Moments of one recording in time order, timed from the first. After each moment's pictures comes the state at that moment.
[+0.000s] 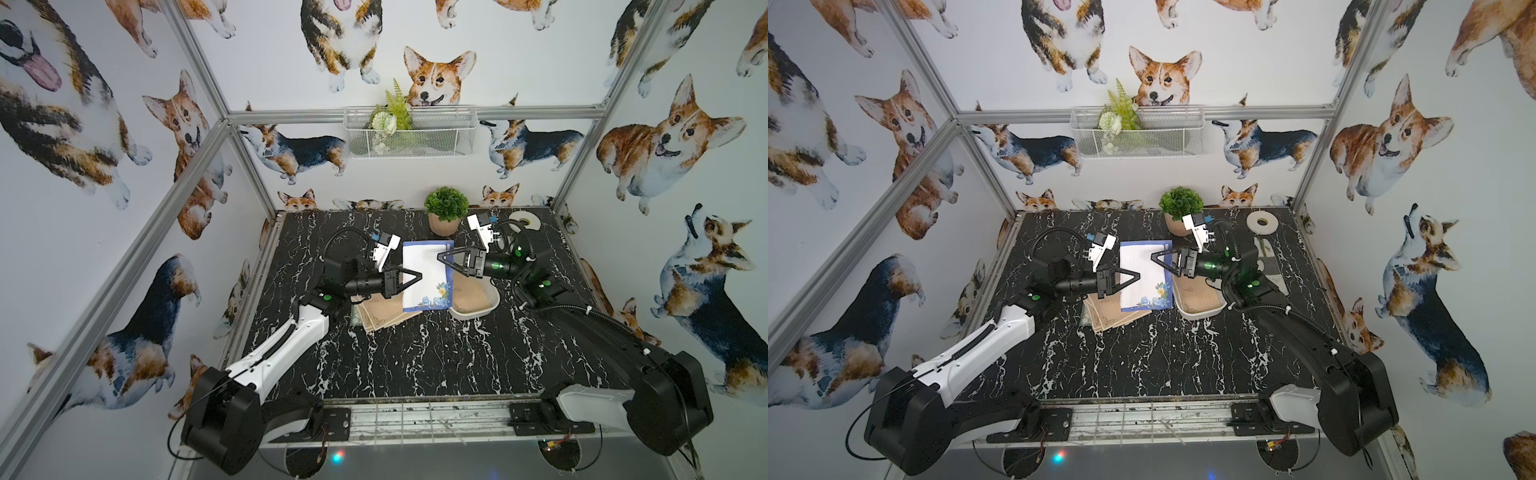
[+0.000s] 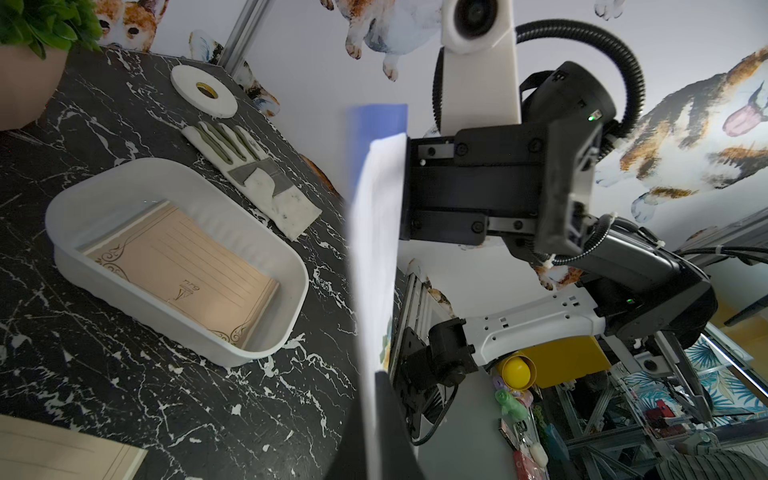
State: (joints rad) left arm -0.48 1.22 0.83 0.15 0.91 -0.59; right arm 0.50 1.24 0.91 0.30 -0.89 0.81
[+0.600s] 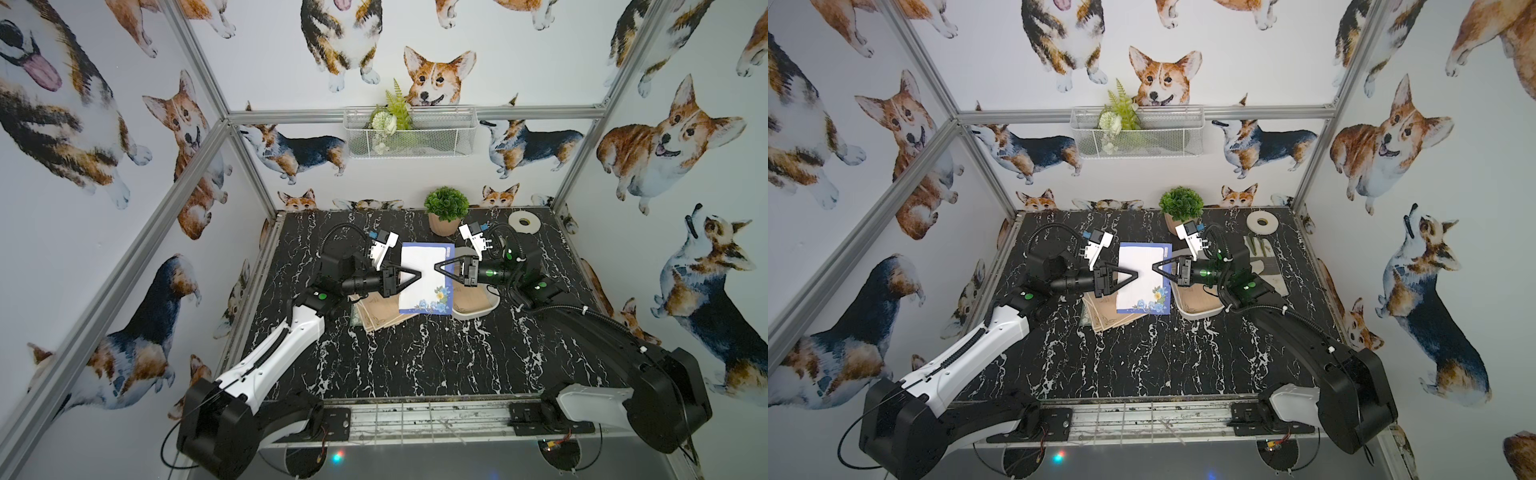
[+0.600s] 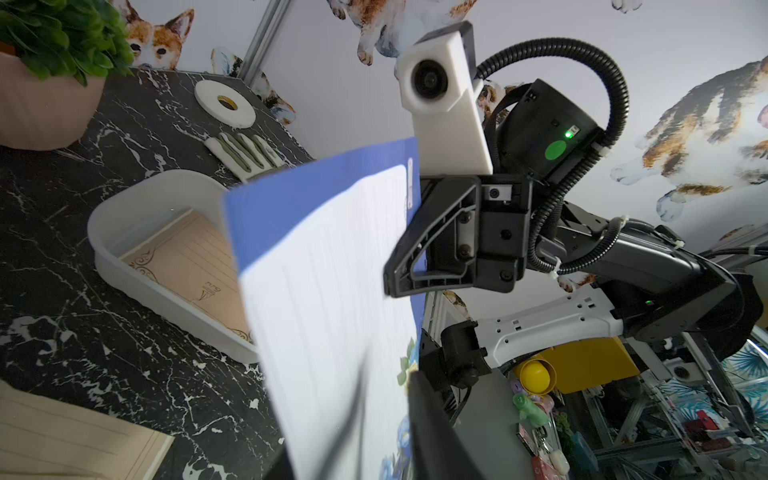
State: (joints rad) left arm -0.48 1.17 0.89 0.02 0.85 -0.50; right arm 0.51 1.25 0.88 0.19 -0.86 0.73
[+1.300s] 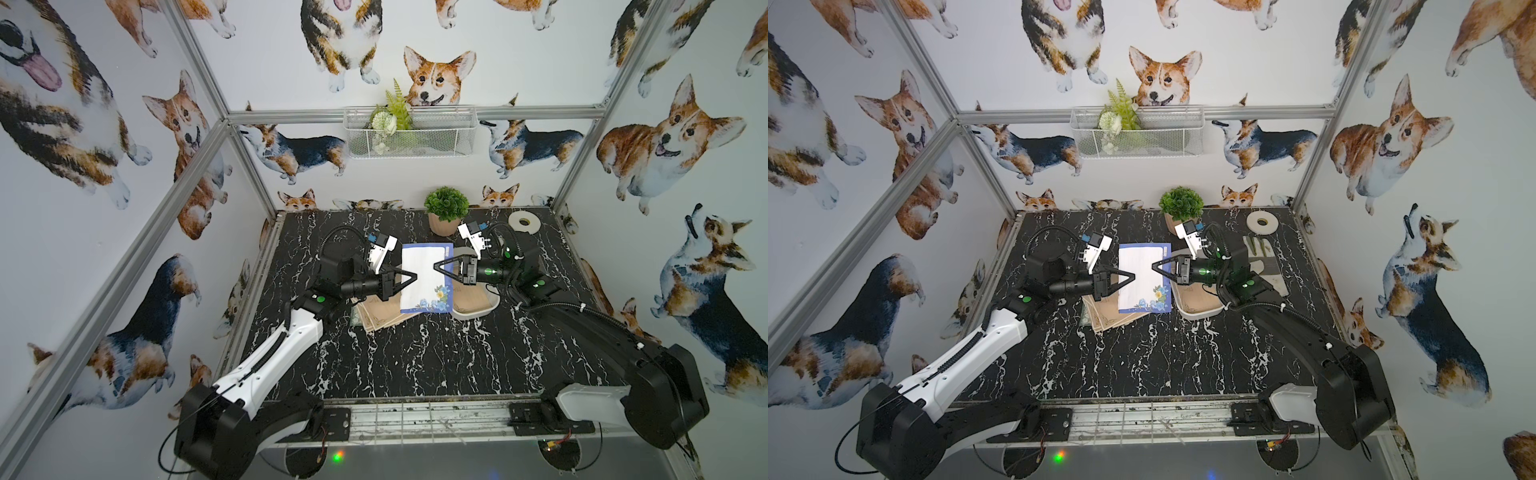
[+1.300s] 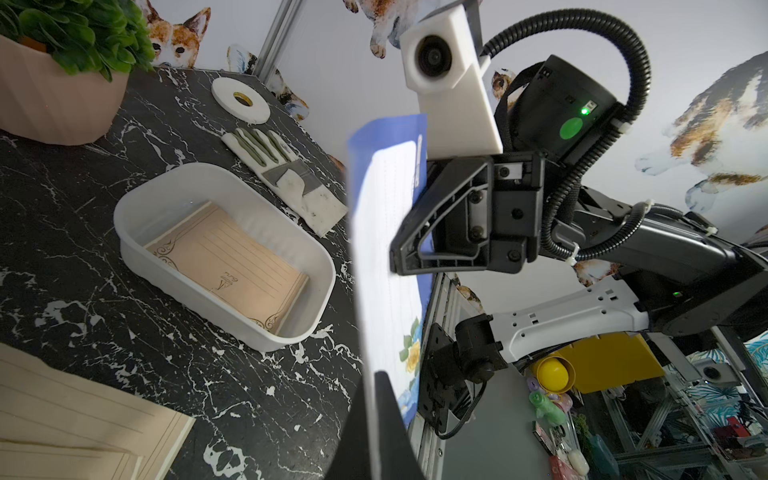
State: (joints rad) left arm -0.48 1.15 0.86 -0.02 0.82 -0.47; right arm 0.51 1.27 0.90 0.18 -0.87 0.74
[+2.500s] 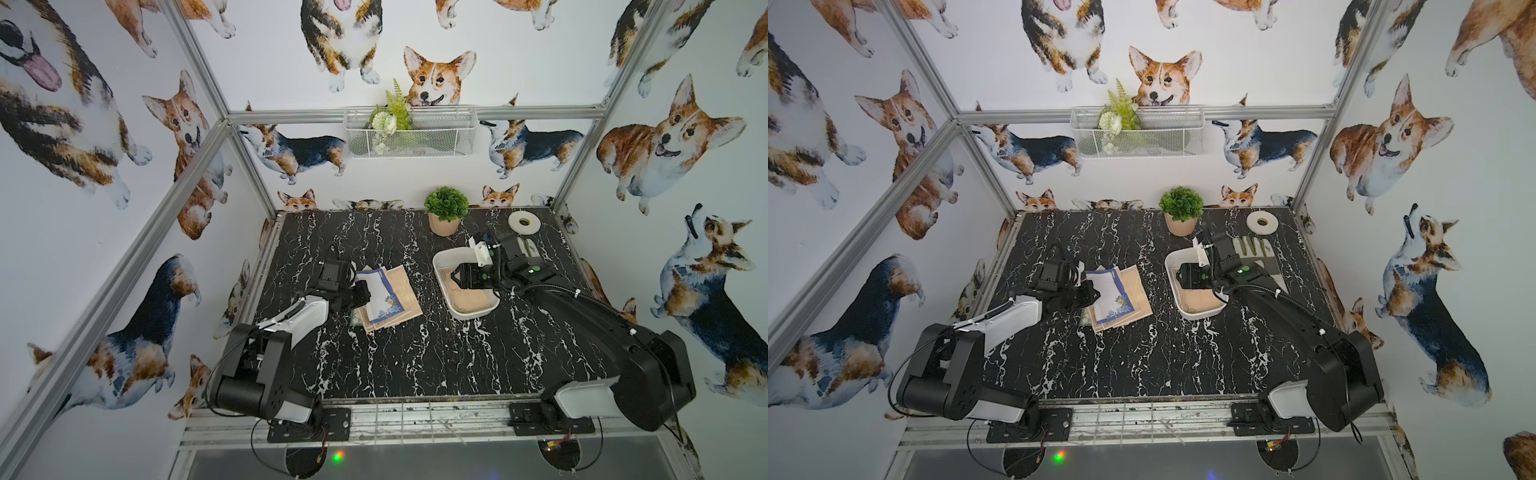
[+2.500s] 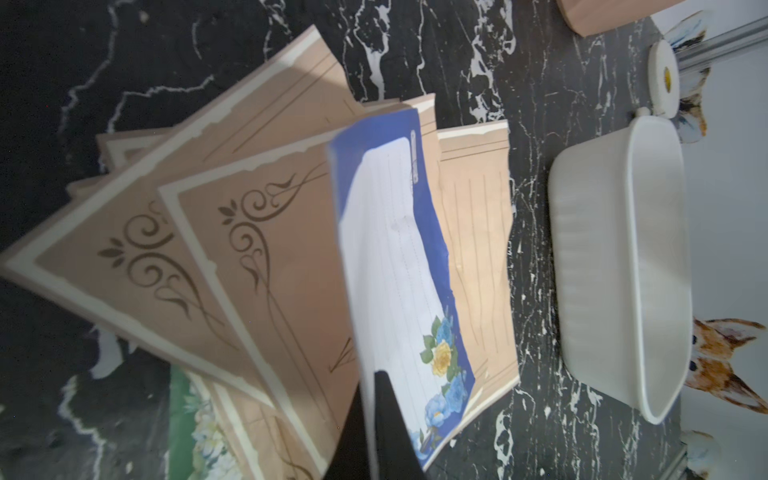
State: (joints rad) left arm -0.25 1.46 0.73 -0.18 0.31 -0.54; right arm 0.51 1.39 1.05 -0.52 -0.16 0.40
